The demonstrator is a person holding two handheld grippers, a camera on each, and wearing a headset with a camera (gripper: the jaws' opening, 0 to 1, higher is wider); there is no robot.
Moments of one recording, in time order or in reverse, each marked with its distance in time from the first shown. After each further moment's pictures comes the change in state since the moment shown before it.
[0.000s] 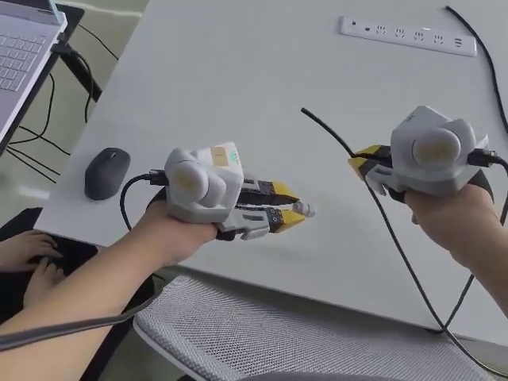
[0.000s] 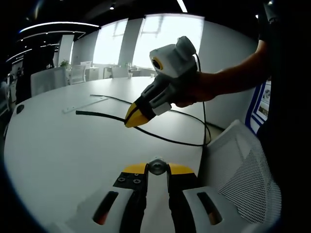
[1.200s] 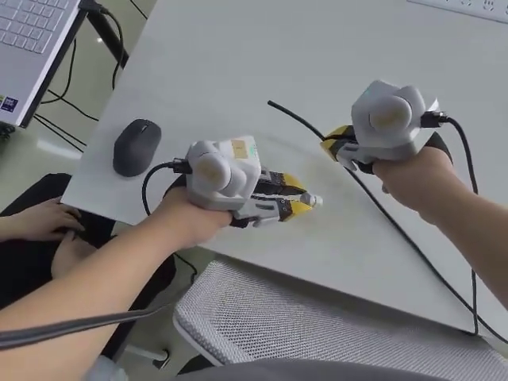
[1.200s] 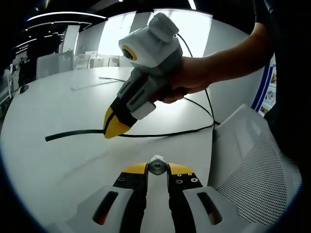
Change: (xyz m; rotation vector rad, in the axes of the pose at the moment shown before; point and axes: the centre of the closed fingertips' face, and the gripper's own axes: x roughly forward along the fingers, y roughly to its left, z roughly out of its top) left arm -0.011 0.045 -0.067 -0.061 0.051 0.008; right arm 0.115 0.059 0.014 -0.063 0.100 0.194
